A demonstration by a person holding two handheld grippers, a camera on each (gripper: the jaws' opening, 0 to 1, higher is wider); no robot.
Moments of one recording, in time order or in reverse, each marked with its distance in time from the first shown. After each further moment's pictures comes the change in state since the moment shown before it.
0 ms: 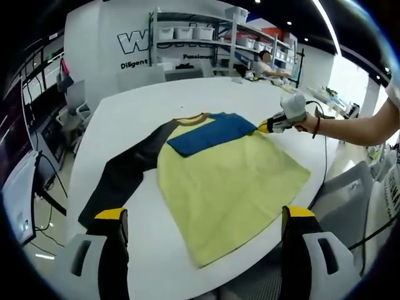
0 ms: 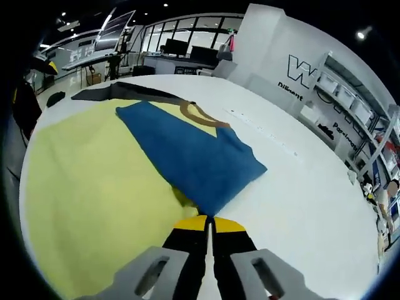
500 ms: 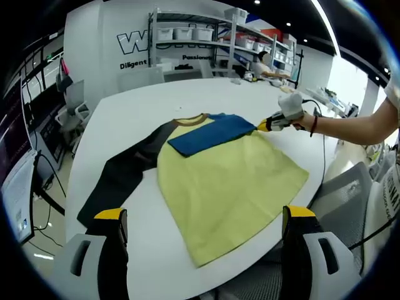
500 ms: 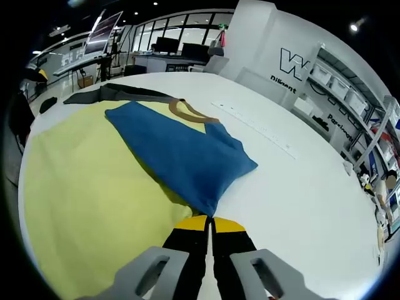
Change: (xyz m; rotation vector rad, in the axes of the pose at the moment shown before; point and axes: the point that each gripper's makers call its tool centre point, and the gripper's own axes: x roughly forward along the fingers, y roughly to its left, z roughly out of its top) left arm -0.001 -0.003 0.000 -0.005 -0.007 -0.009; right arm -0.002 -0.019 -0.009 0.042 0.032 -0.031
